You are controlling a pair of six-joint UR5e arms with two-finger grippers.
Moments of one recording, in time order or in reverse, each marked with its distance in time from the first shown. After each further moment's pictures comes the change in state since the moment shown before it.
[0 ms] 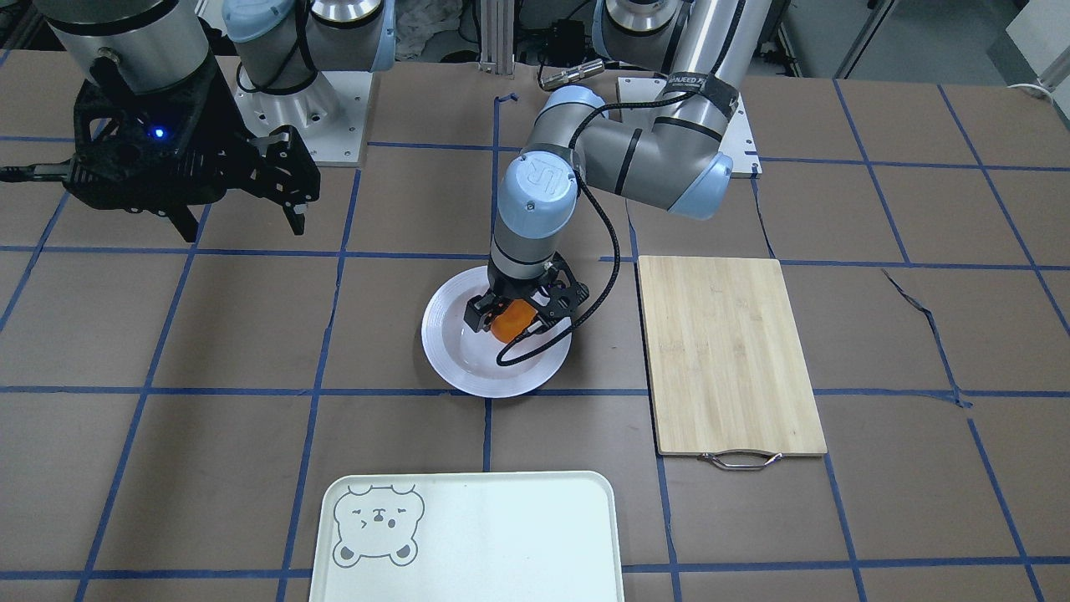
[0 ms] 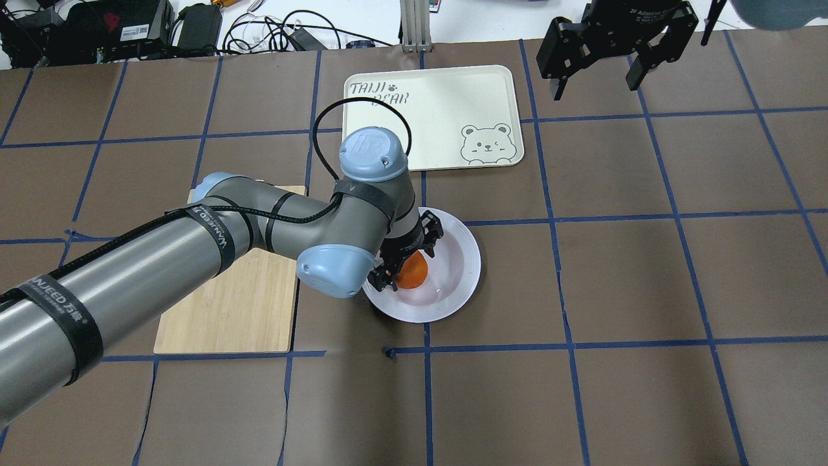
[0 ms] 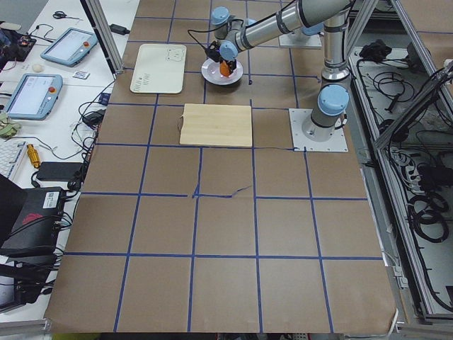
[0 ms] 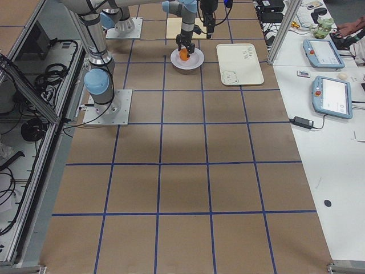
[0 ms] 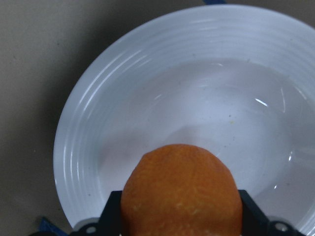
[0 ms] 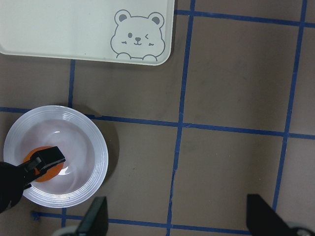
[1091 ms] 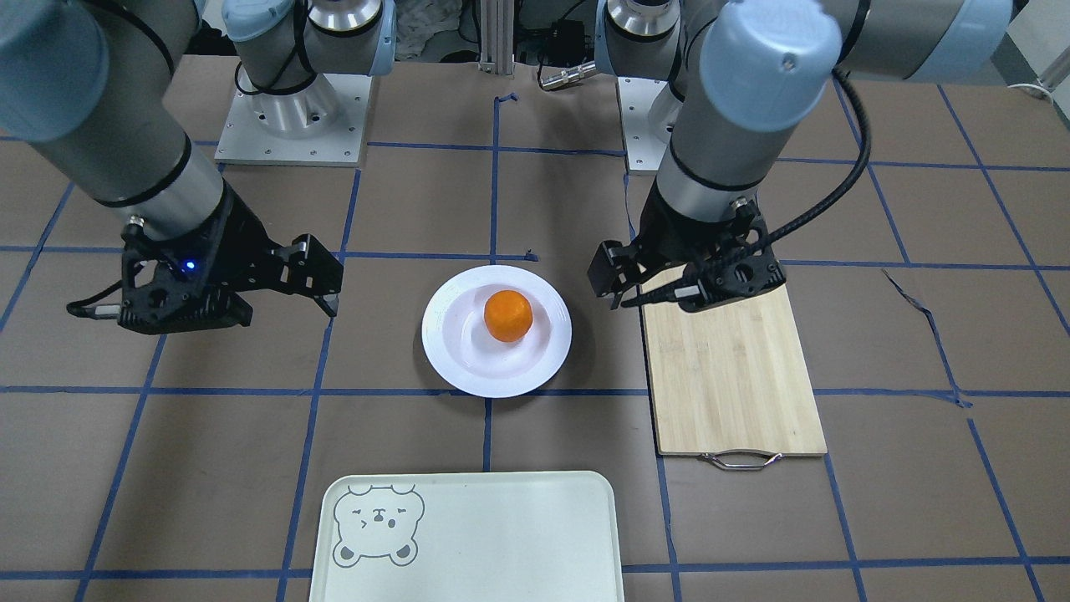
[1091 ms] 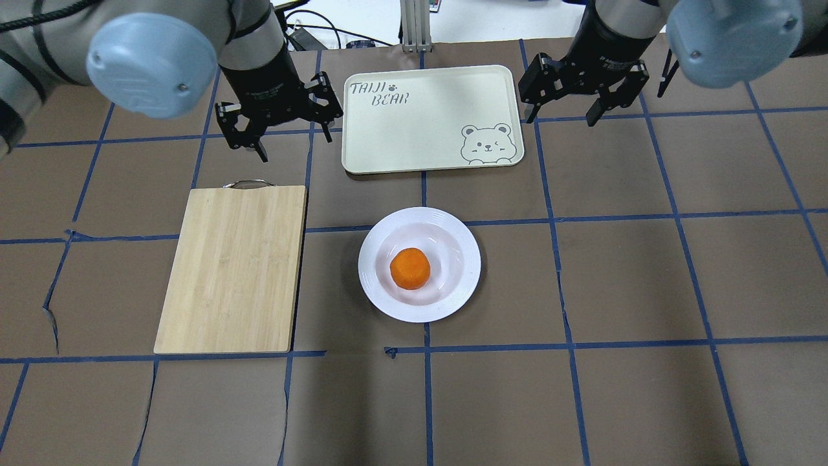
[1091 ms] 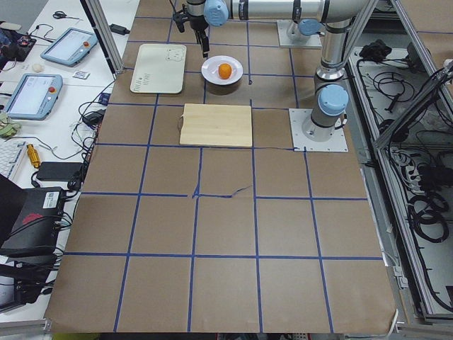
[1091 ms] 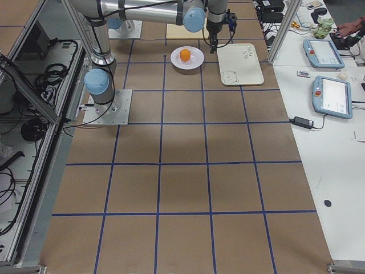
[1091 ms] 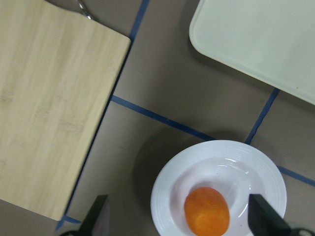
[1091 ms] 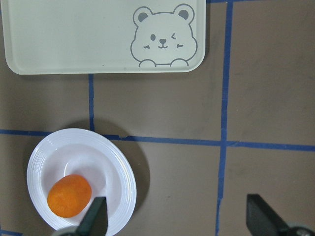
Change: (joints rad) left arm 0.265 0.184 0.430 -0.570 0.131 0.774; right arm -0.062 0.085 0.206 -0.234 0.219 0.039
